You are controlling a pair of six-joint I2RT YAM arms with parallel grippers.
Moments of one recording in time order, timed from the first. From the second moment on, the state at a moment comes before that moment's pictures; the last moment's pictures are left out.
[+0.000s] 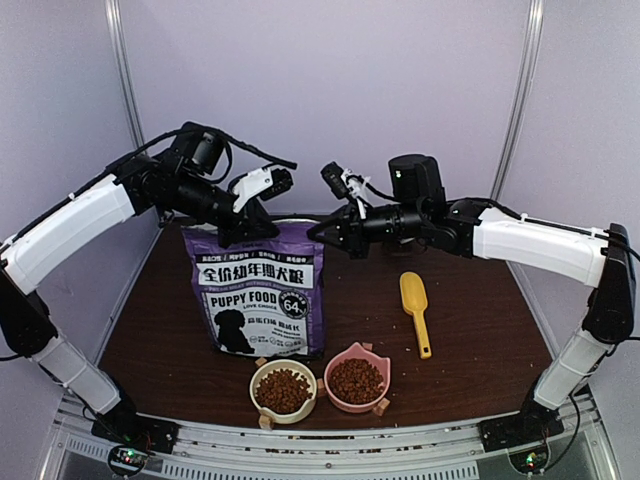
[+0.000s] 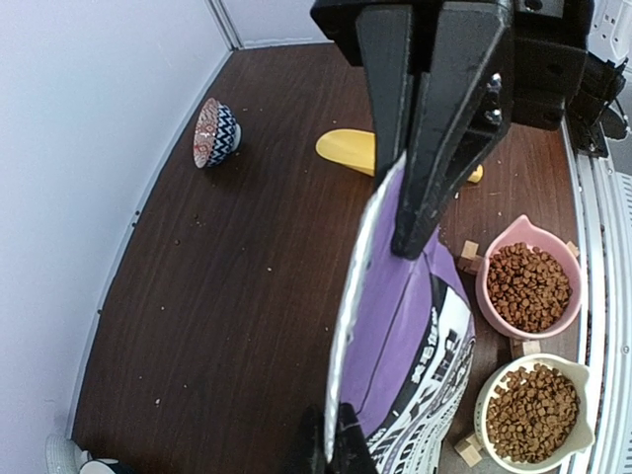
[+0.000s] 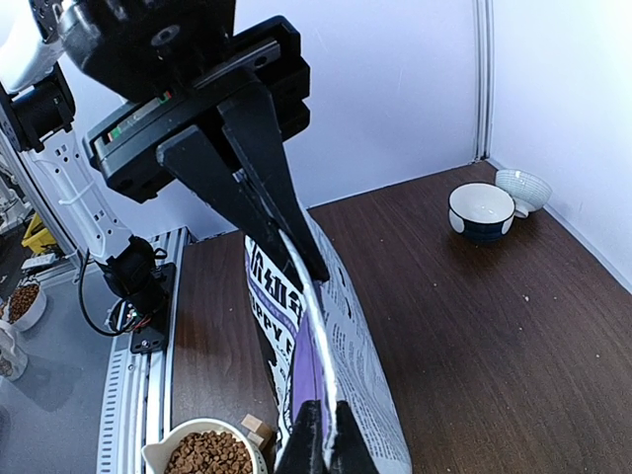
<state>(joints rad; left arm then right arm) -0.69 1.52 1.62 -0.84 0.34 0.56 0.79 1.62 1.38 -0.06 -0.57 0.00</state>
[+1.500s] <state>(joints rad) -0.57 1.33 1.43 -0.78 0.25 0.55 0.80 1.56 1.33 -0.06 -0.53 0.01</state>
